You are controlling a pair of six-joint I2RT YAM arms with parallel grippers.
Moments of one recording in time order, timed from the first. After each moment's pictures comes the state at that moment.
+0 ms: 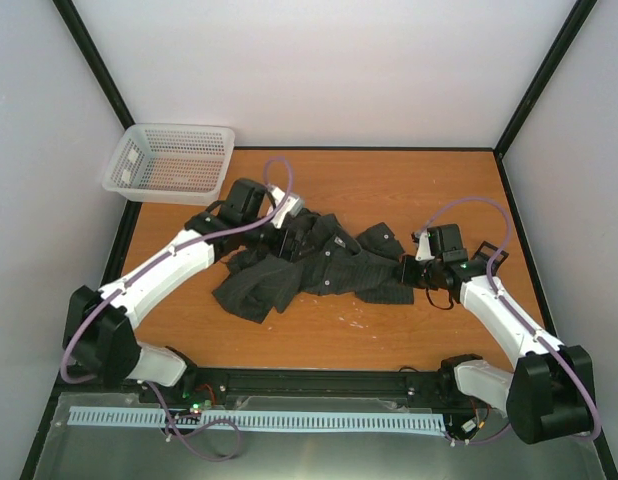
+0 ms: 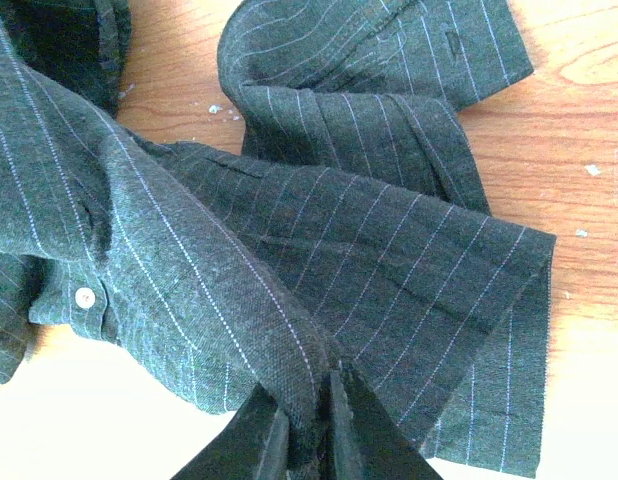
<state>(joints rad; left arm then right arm) -0.56 1.37 1.08 -0.53 0.54 -0.16 0.20 1.12 0.65 -0.53 -0.33 0.37</state>
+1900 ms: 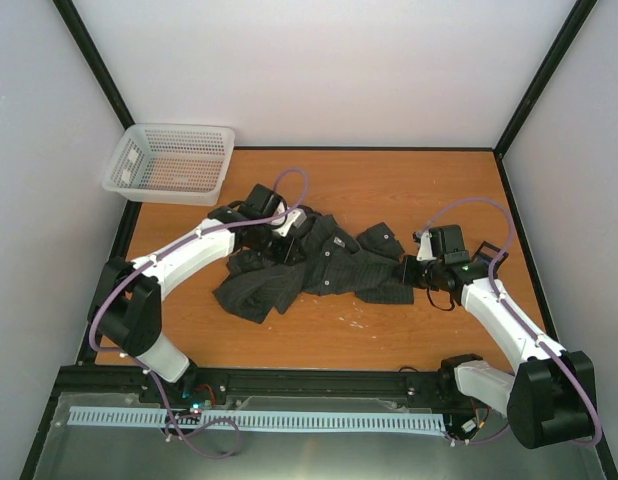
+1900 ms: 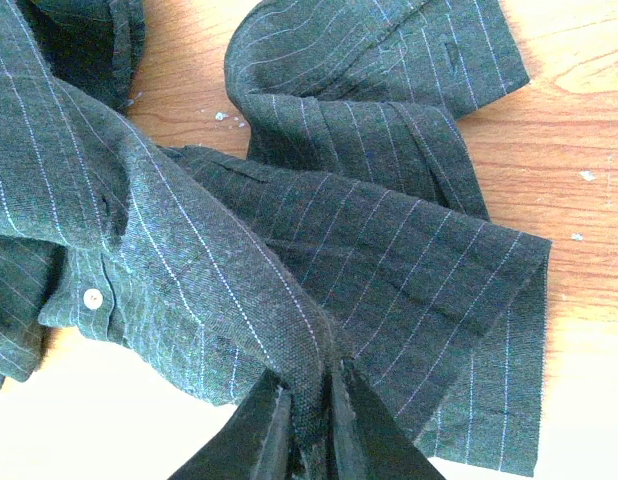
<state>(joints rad) -0.56 1.58 1.18 -0.67 0.40 -0.19 0.19 1.09 0.65 -0.52 -0.33 0.37</state>
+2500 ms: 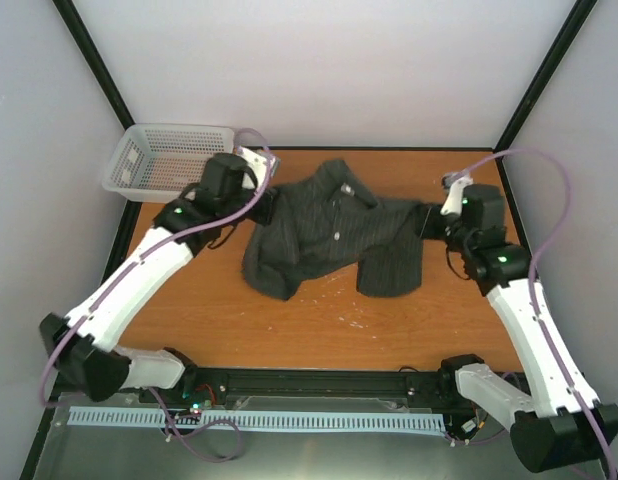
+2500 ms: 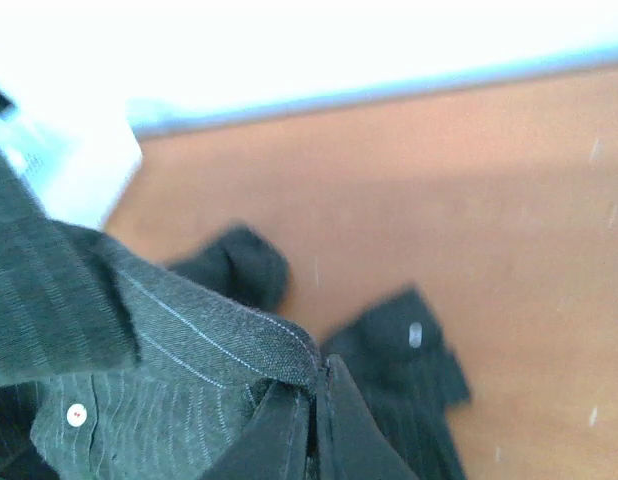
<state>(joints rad) -0.56 1.35 1.32 -0.65 0.05 -0.12 0.19 0.99 0.96 -0.58 -0.21 0.32</state>
